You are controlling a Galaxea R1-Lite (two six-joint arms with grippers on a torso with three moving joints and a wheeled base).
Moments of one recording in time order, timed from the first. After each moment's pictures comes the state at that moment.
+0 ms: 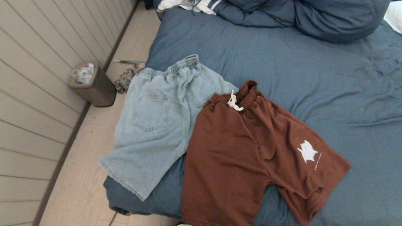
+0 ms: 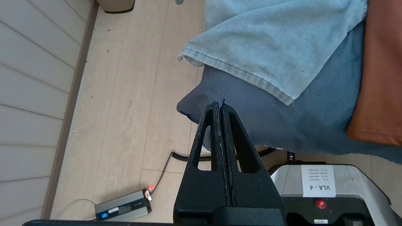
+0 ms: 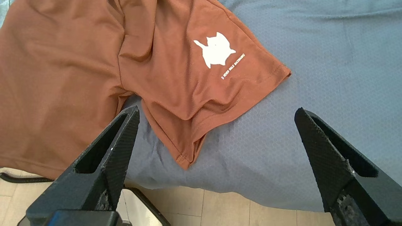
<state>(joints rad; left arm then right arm) 0.00 0.00 -0.06 0.16 -0.01 0.05 0.00 0.00 0.00 0.00 0.00 0.00</state>
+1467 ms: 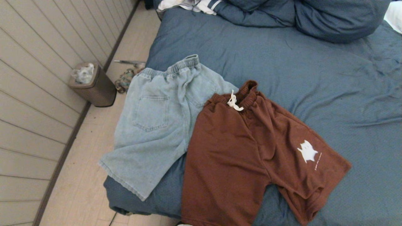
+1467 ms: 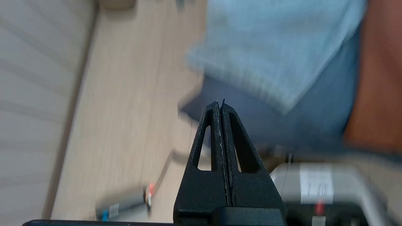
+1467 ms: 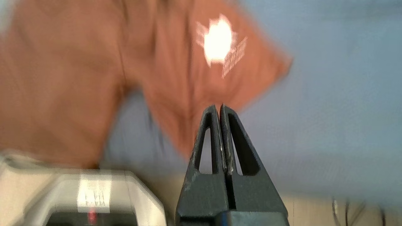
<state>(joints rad) 0.00 0.02 -0.16 0.19 -0.01 0.04 0.00 0.01 -0.08 0.07 0.00 -0.01</state>
